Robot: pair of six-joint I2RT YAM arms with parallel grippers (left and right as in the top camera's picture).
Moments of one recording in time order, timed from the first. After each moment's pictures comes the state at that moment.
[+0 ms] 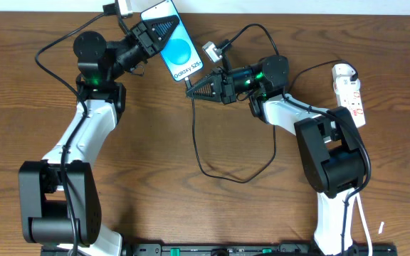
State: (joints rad) left arm -0.04 1.72 1.13 0.77 0.86 -1.12; right arm 0.38 2.16 1.28 1.31 -1.48 1.25
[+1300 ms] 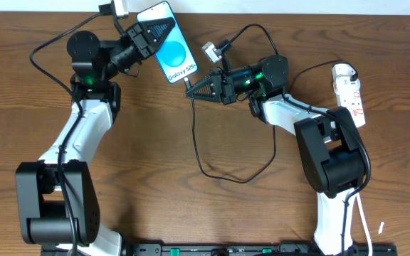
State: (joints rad) left arm -0.01 1.72 1.13 0.76 0.93 -1.09; right arm 0.38 2.16 1.28 1.31 -1.48 1.25
